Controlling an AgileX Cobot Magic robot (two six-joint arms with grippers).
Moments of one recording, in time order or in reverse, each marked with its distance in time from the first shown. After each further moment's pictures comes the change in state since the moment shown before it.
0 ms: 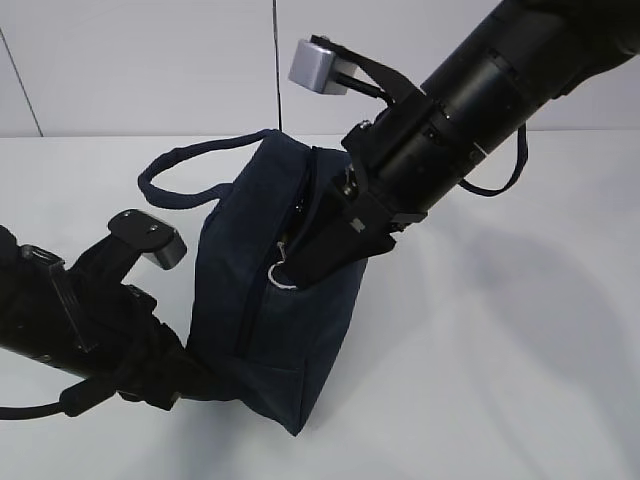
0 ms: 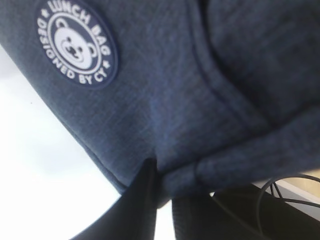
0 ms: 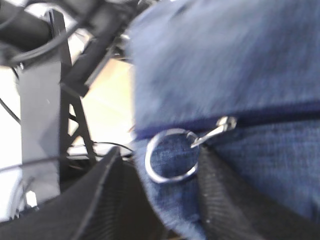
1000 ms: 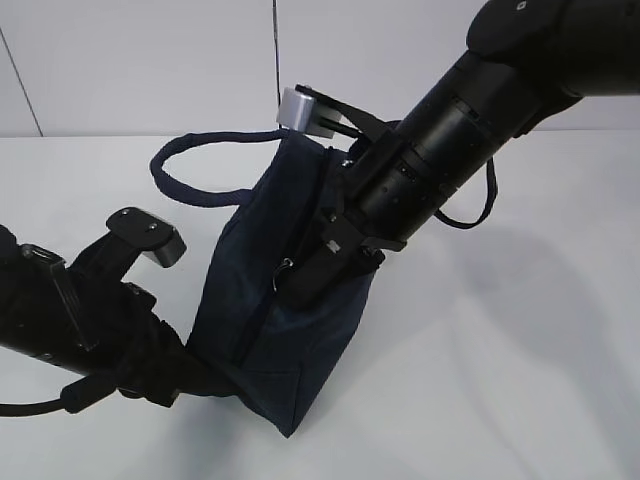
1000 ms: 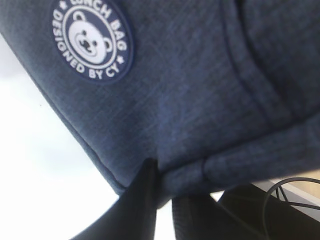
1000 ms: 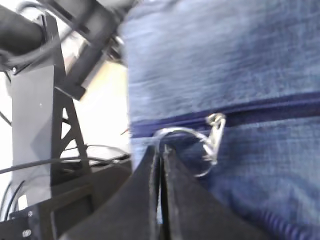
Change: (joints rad) left arm 0.000 0.000 0.000 0.000 -0.020 0.000; right arm 0.002 0.097 -0.005 0.038 0.006 0.033
